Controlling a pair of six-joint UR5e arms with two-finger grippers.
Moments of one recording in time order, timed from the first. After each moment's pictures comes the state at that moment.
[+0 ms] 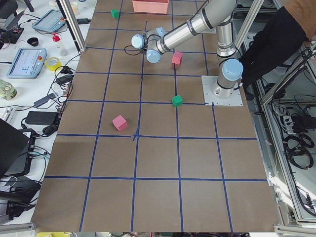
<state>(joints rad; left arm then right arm) -1.60 -2.00 -1.88 -1.27 0.59 -0.90 1.60 -1.52 1.53 -1.57 -1.56 -0.13</state>
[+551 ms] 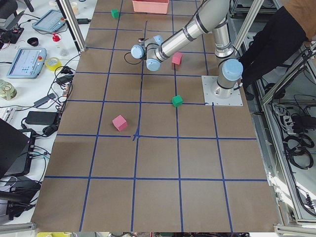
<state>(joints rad) -1.55 -2.05 -1.89 -1.27 0.52 -0.83 1.60 -1.52 1.54 -1.57 -1.56 -0.14</state>
